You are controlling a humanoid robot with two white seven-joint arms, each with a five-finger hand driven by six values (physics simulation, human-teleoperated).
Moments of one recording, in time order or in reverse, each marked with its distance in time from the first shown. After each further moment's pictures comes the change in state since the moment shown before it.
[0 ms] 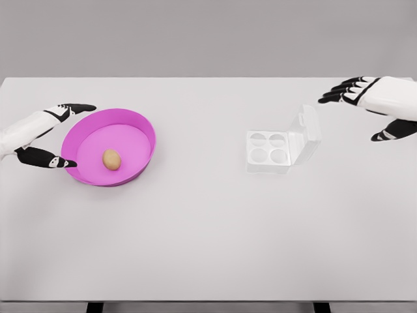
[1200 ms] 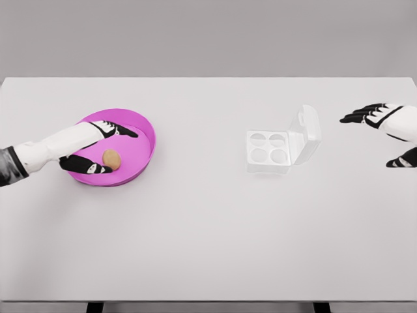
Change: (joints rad) left arm -0.104 -0.040 -0.205 0.002 -0.084 0.000 -0.003; right arm 0.385 0.076 -0.345 -0.025 0.030 -0.014 0.000
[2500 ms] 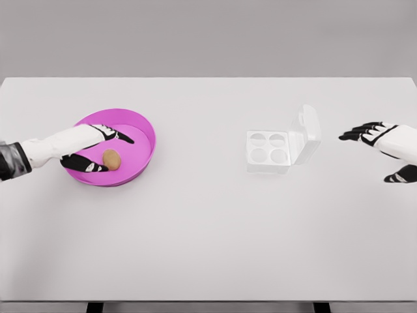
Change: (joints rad) left arm -0.094 0.005 -0.092 0.127 -0.094 0.000 -0.001; right arm 0.072 0.061 -0.055 0.030 0.124 -0.025 0.000
